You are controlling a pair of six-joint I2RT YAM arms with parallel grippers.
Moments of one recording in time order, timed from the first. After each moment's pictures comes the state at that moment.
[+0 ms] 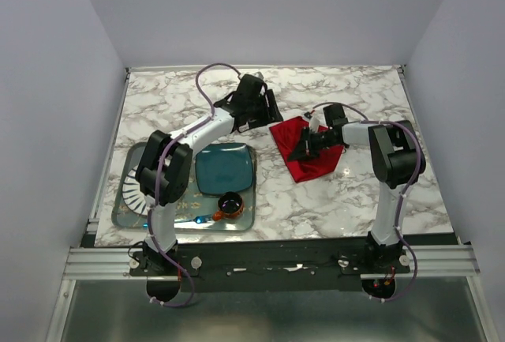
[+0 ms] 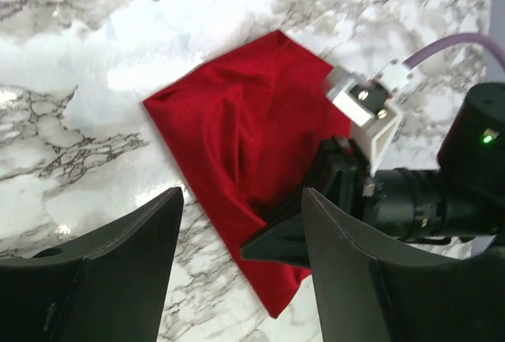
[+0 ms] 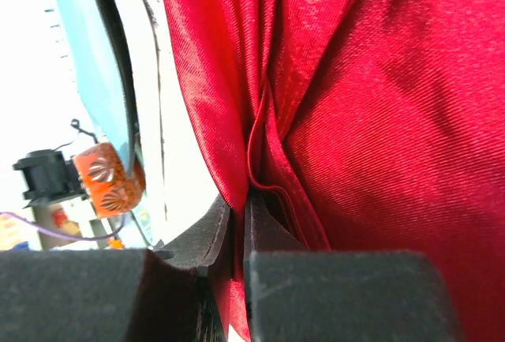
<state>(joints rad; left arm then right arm) -0.56 1.96 1.55 -0.27 0.13 -0.72 0.22 2.05 1.15 -0.22 -0.88 0.29</state>
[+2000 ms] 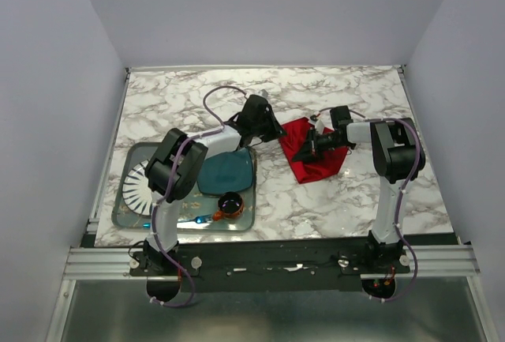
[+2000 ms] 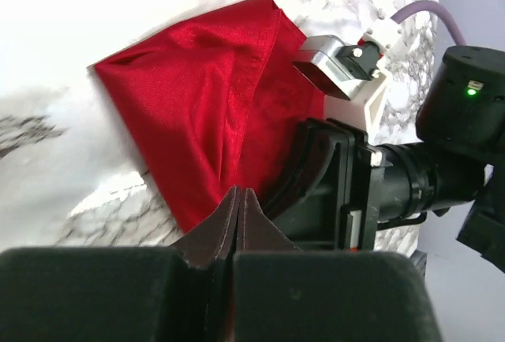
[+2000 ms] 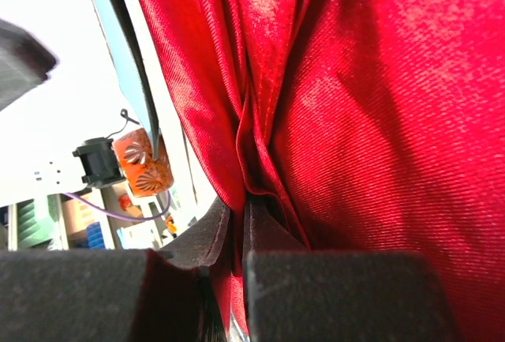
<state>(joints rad) -0.61 2.00 1.31 0.11 0.19 -0.91 0.15 2.12 1.16 -0.25 -1.03 0.32</state>
